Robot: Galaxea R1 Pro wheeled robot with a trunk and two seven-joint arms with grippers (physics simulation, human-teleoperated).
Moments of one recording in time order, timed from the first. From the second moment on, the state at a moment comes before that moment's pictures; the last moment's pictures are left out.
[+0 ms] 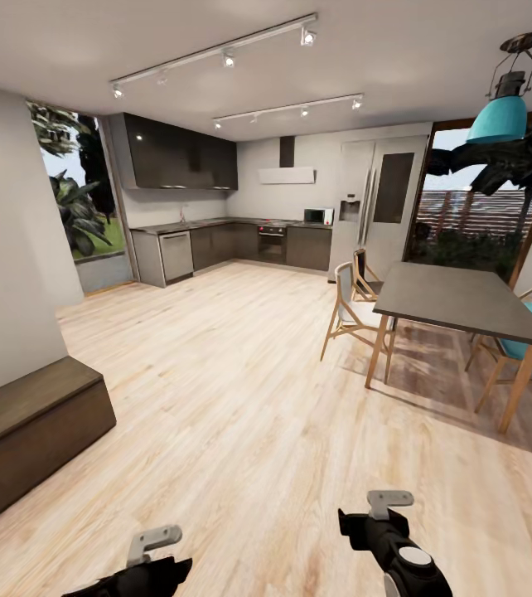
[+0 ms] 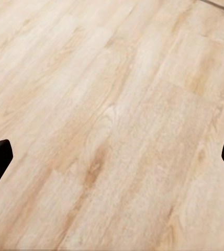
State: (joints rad) left arm 0.08 -0.07 0.04 -1.55 0.21 0.84 0.03; right arm -0.02 0.04 0.11 -1.50 -0.03 0.63 -0.16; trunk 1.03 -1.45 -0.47
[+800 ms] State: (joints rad) left arm 0.08 -0.08 -0.06 -1.49 0.21 0.84 0.05; right arm -0.02 0.04 0.16 -1.49 -0.04 0.63 -0.11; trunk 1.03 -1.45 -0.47
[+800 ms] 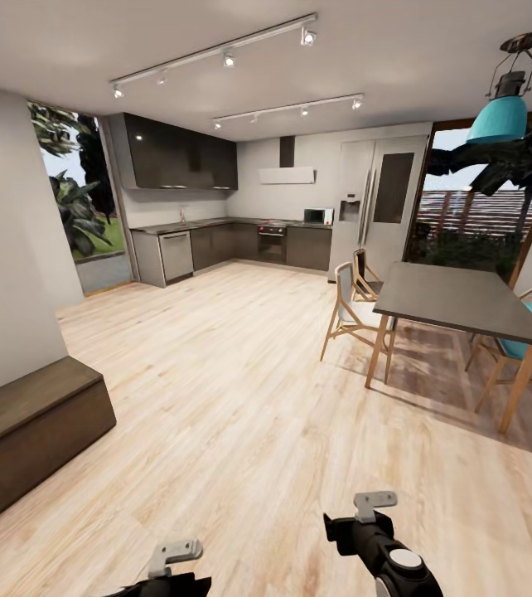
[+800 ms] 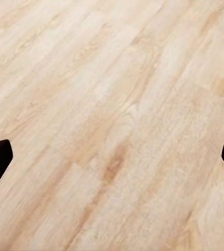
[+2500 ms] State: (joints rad) left arm 0.08 -0.08 -0.06 -1.49 0.21 0.84 0.05; right arm -0.02 0.04 0.17 -1.48 -0.04 0.63 -0.10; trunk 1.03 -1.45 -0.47
